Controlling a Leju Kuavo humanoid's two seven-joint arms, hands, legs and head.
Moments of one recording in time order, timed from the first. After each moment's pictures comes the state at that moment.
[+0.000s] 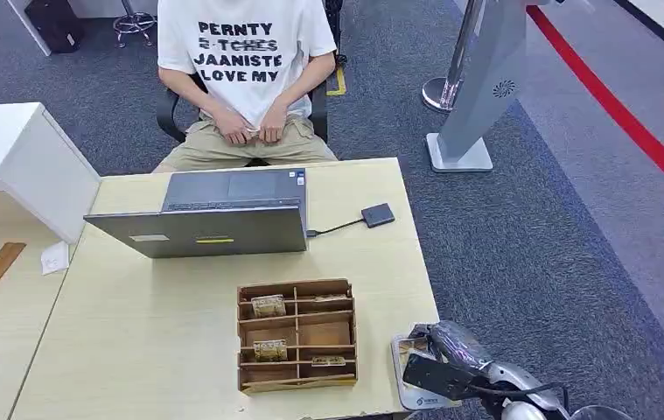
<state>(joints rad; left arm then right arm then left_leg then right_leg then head) -0.09 -0.16 1.05 -0.21 -1.16 0.01 0.21 0.05 -0.41 0.51 -1.55 0.43 0.14 -0.03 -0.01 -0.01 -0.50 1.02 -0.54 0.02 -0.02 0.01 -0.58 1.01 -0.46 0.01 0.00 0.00</state>
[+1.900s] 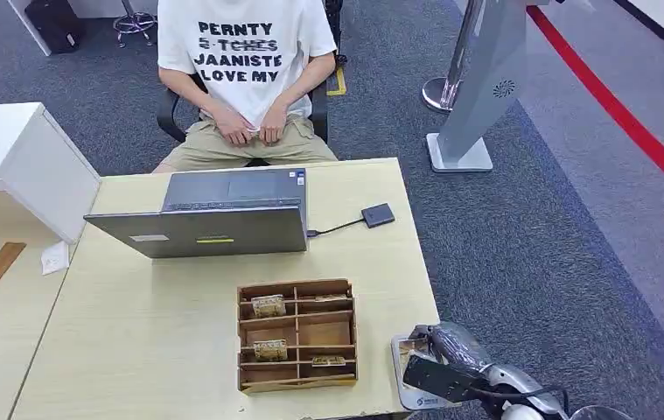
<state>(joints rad) -0.09 -0.16 1.05 -0.21 -1.16 0.01 0.22 0.06 -0.41 0.52 -1.55 0.42 0.12 -0.03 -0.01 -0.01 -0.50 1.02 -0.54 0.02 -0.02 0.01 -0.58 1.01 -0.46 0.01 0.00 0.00</state>
